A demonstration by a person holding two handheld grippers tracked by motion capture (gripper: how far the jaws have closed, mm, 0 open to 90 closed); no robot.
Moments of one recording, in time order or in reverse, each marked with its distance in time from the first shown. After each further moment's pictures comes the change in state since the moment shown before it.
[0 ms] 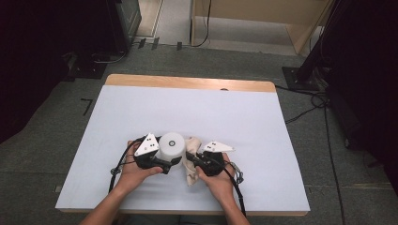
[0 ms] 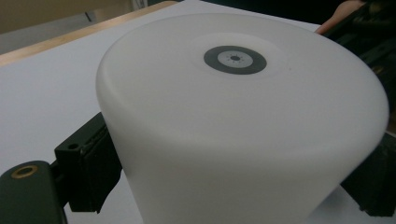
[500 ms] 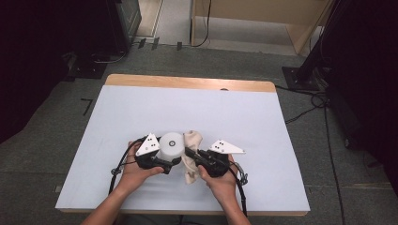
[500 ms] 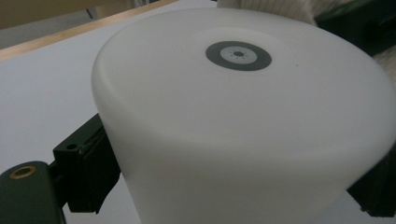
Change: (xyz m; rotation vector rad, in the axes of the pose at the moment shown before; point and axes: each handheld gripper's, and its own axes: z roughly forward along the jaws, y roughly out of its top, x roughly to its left) left arm -0.002 -0.001 0.002 0.008 0.014 -0.006; right arm 0.012 0.013 -0.023 -0.138 0.075 0.018
